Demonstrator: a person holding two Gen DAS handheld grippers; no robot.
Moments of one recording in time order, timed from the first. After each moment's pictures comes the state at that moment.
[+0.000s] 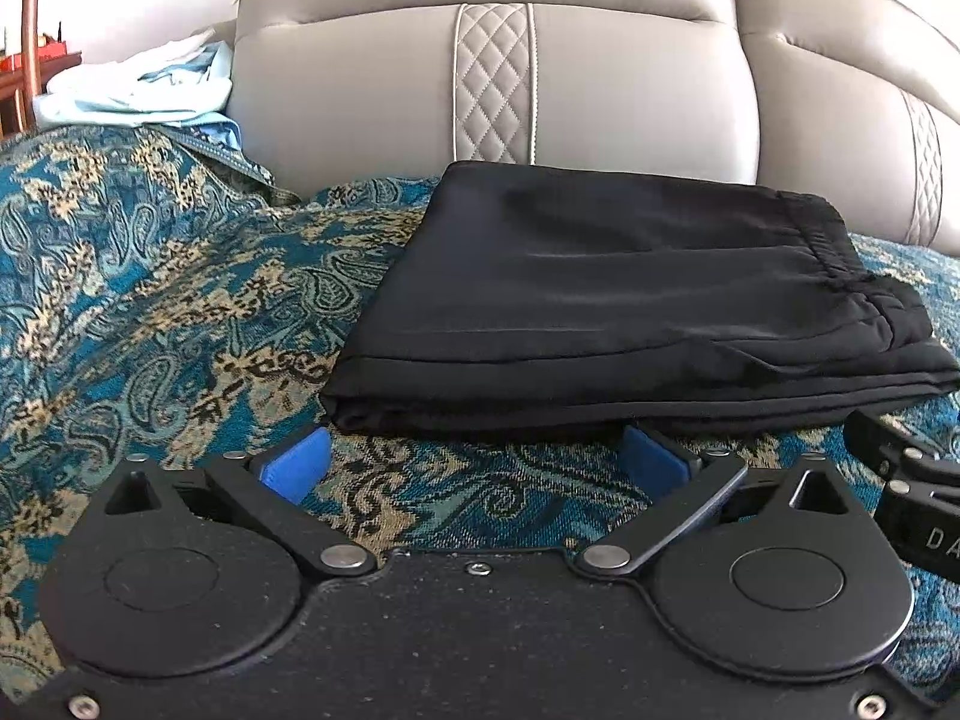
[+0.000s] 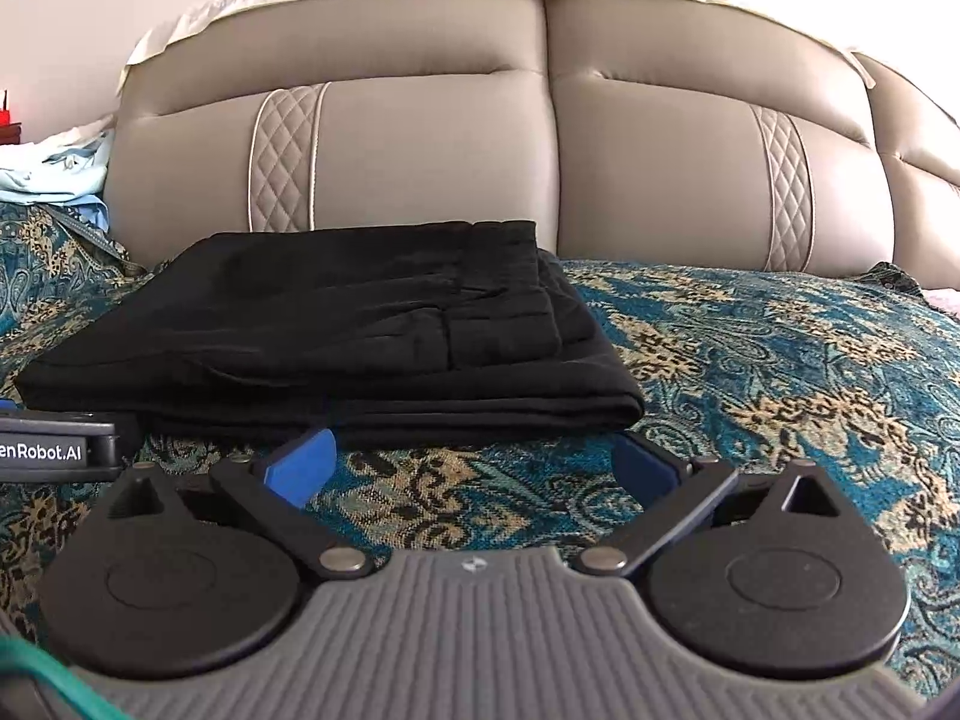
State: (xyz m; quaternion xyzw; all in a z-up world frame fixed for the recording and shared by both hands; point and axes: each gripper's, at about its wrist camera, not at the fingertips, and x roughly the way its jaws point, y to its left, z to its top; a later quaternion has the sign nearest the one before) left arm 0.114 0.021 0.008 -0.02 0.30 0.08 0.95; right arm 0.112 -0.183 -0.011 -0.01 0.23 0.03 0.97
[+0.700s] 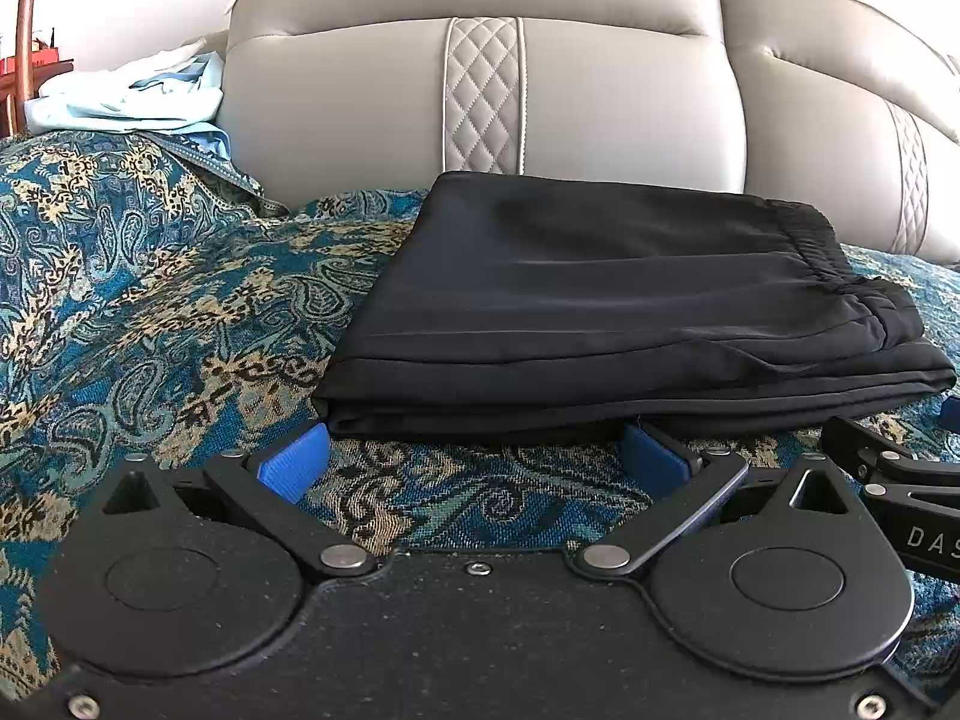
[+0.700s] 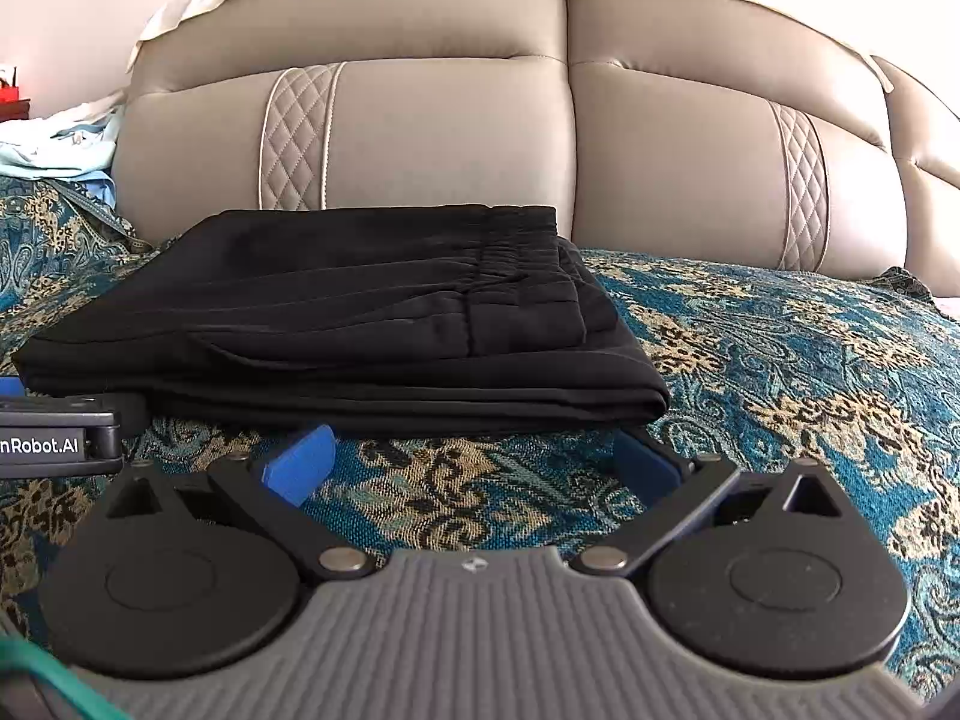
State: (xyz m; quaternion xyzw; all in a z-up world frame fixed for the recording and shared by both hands) left arm 0.112 0.022 0.002 -0.02 0.29 0.07 0.96; right arm 0.117 -0.175 -0.015 -0.03 0.24 0.04 0.97
